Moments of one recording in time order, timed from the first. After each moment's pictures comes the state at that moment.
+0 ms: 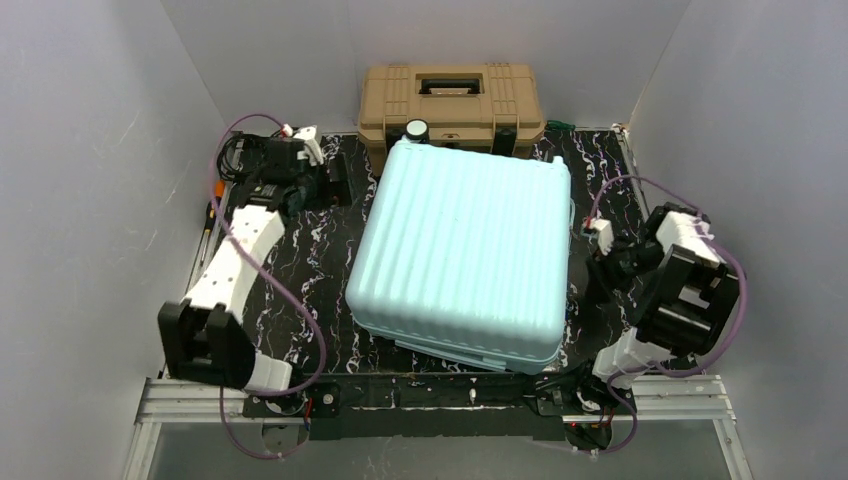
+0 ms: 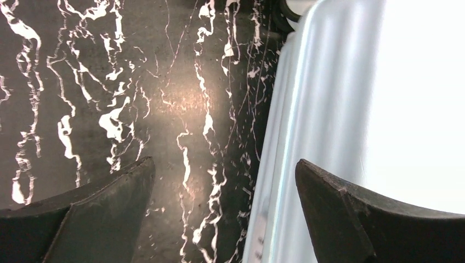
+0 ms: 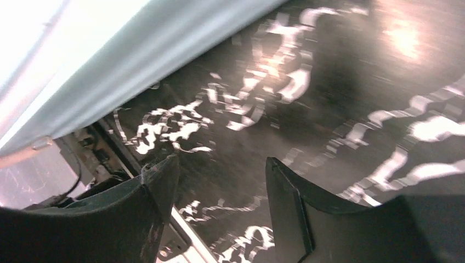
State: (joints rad) left arm -0.18 1.47 1.30 -0.57 0.10 -0.30; right arm -0.39 1.57 1.01 -1.28 -0.60 -1.25
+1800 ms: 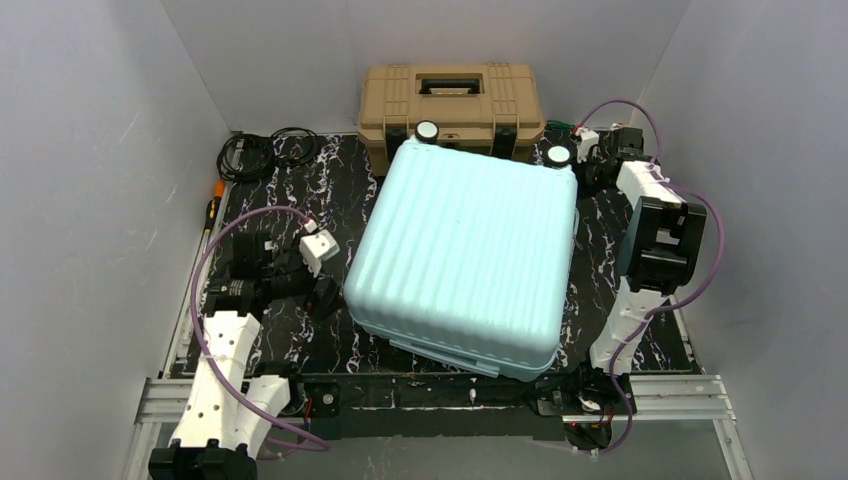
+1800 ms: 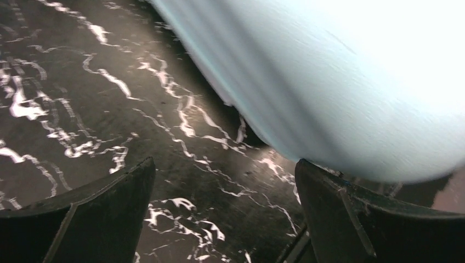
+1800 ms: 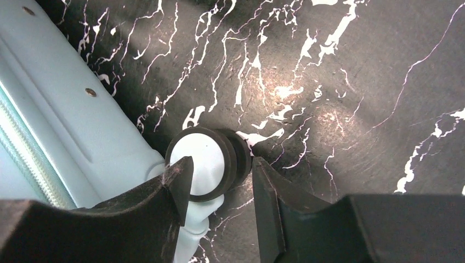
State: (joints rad) left arm -0.01 0.79 0.76 -0.92 0.75 0.68; right arm -0.15 2.03 1.56 -0.57 -0.67 -0.40
